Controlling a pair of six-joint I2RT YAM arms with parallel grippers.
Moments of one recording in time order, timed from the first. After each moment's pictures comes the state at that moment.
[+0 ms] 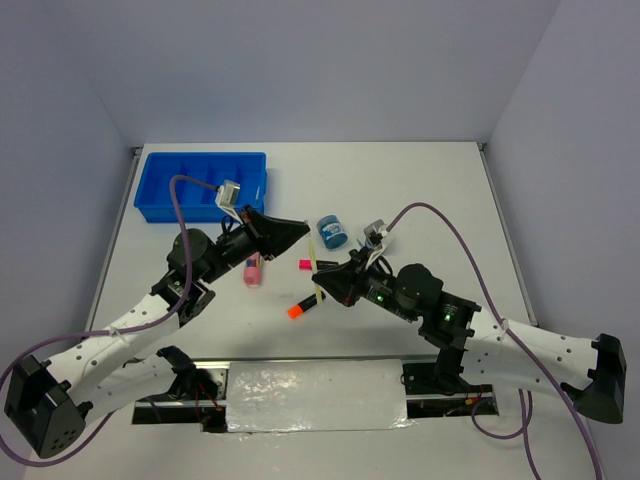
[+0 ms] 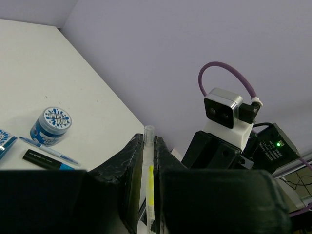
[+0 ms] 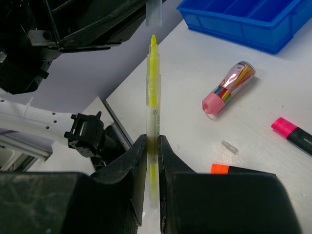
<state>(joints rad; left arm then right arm) -0.65 0.93 0.66 0.50 0.28 -0.82 1.09 0.79 0.58 0.19 0.12 0.57</state>
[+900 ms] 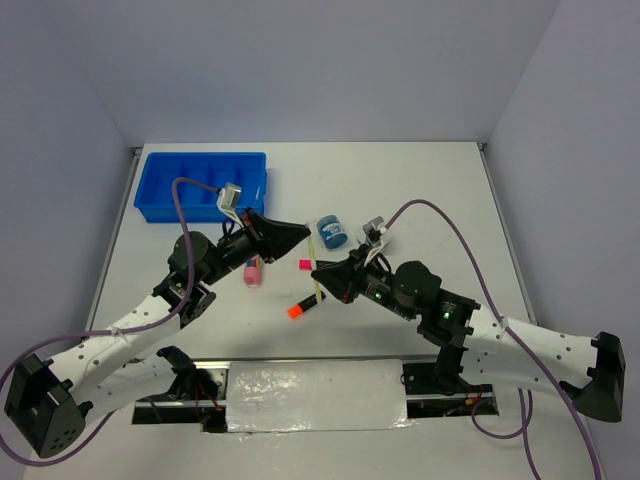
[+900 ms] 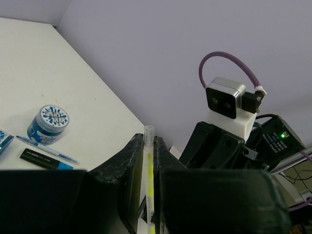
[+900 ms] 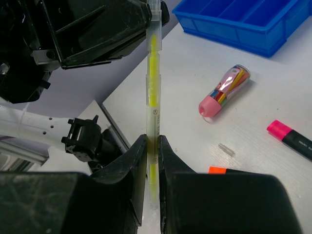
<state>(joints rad) -0.65 0.93 0.63 0.53 0.30 -0.82 1.09 0.81 0.61 0.17 0.14 0.56</state>
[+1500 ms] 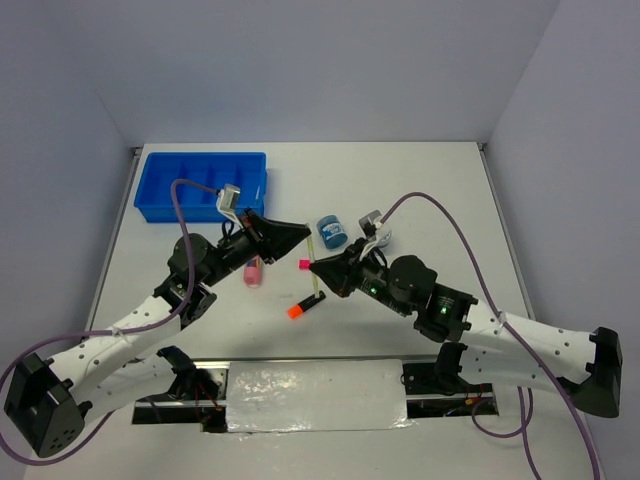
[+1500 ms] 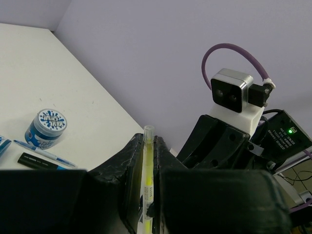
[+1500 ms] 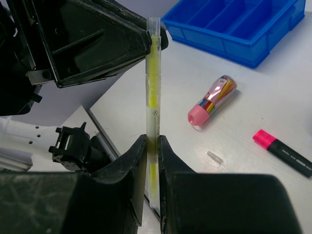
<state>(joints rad) -0.66 0.93 0.62 0.56 0.30 -0.82 1.09 0.86 0.68 0.14 0.19 0.51</state>
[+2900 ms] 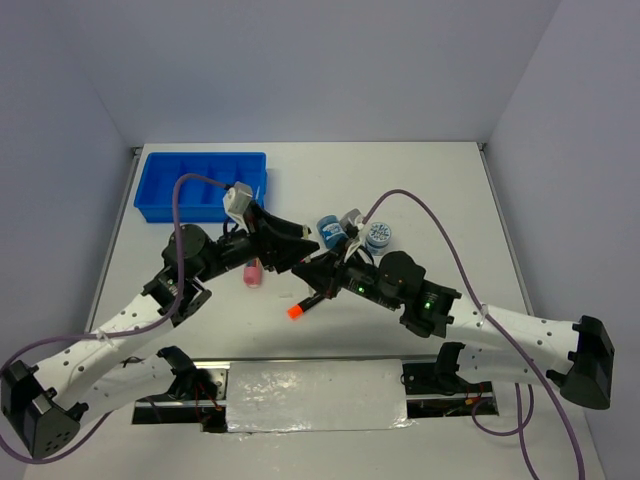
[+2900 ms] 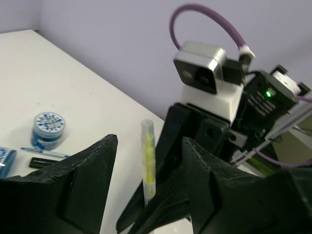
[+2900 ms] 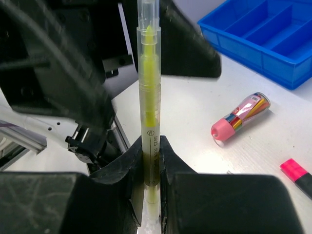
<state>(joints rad) -0.70 0.90 0.74 0.38 0.44 -0.61 1.10 0.97 0.69 0.30 0.04 0.44</state>
